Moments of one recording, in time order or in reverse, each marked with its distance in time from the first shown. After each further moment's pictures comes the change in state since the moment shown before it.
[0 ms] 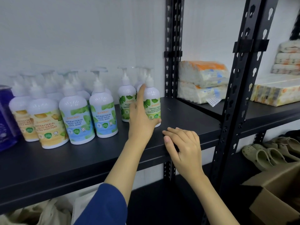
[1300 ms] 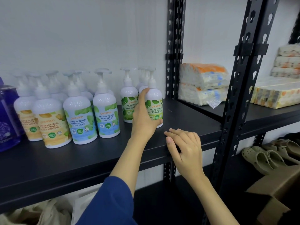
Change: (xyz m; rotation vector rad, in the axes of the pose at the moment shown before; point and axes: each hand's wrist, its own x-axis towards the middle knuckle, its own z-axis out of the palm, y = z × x) left_hand 0.008 -0.008 0.003 -0.126 -0.043 -0.005; right_hand 0.000 -0.002 0.000 0.015 -0.001 0.008
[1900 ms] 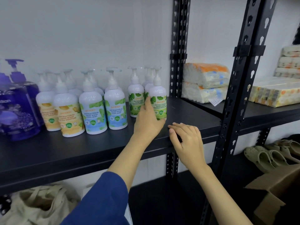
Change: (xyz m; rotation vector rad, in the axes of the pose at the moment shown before) left_hand -0.026 0.022 -0.015 0.386 -0.092 -0.078; right_hand 0.008 -0.015 -0.016 -0.046 -0.154 0.092
